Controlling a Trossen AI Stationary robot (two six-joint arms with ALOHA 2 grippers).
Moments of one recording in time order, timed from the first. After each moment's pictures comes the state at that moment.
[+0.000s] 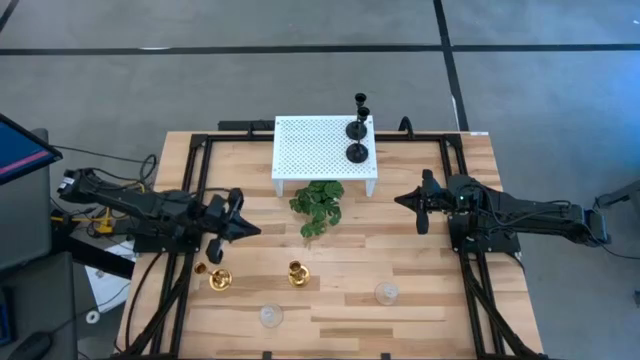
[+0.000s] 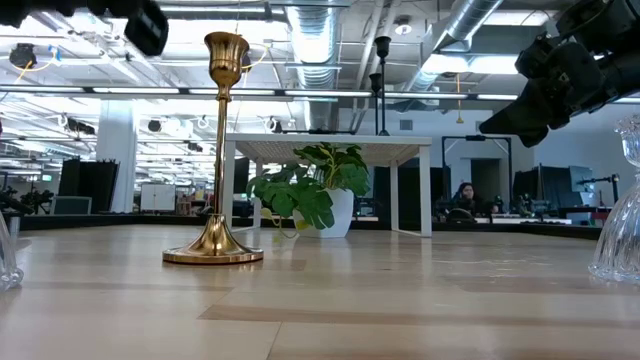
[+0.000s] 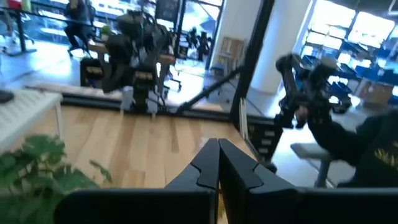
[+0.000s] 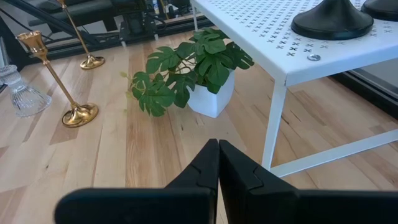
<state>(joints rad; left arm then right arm) -0.29 0.42 0.38 0.19 -0.08 -0.16 -0.24 0.42 0.21 -0.13 -0.03 0.11</state>
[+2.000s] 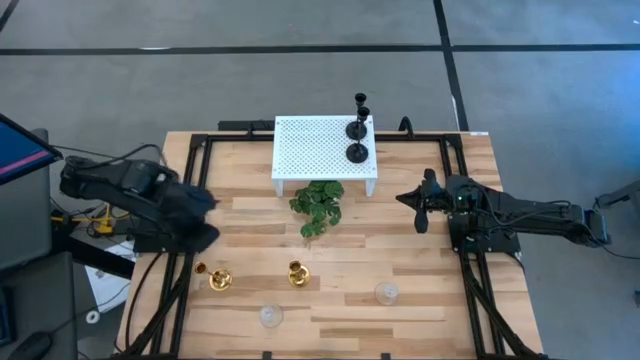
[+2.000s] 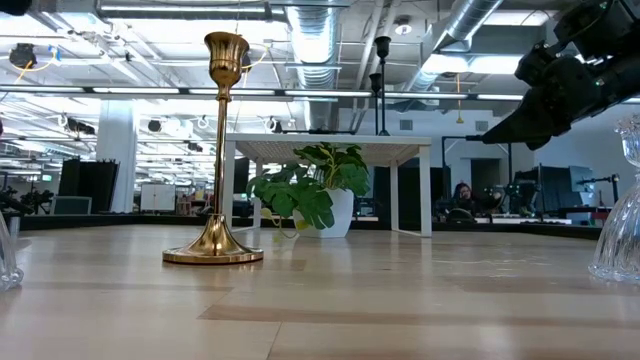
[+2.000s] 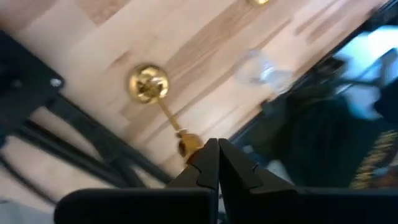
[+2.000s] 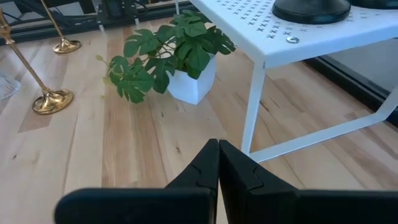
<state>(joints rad) -0.29 0.77 1.19 -1.46 0.27 -1.21 -0.25 0.42 0.21 -0.18 0.03 0.07</state>
